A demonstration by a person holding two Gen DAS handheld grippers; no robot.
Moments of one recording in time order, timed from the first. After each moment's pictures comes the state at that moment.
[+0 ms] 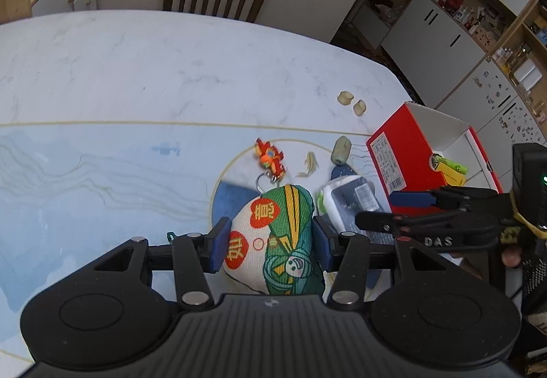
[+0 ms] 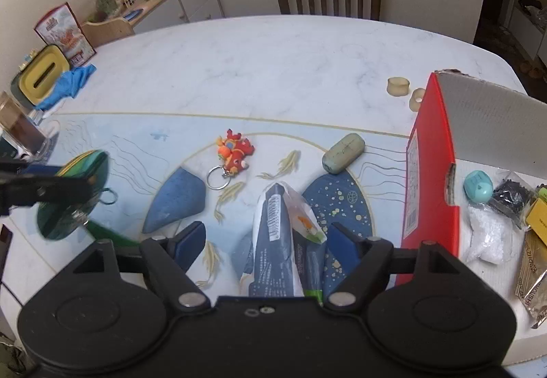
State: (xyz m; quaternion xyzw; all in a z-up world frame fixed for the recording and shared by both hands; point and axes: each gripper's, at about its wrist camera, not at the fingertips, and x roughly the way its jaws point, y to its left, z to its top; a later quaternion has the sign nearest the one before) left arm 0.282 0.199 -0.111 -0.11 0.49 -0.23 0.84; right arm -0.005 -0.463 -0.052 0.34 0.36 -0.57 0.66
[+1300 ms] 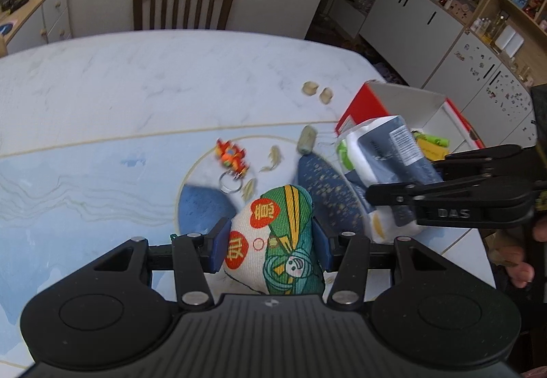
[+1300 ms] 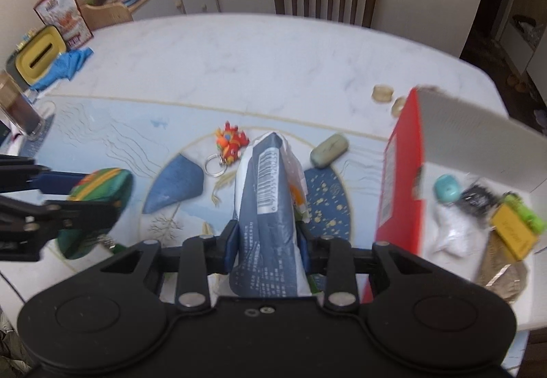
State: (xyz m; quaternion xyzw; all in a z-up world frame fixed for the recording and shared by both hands) left arm 0.255 0.155 -0.088 -0.05 0.46 -0.27 0.84; right arm 0.001 -0.434 -0.002 0.30 0.38 -0.58 0.65
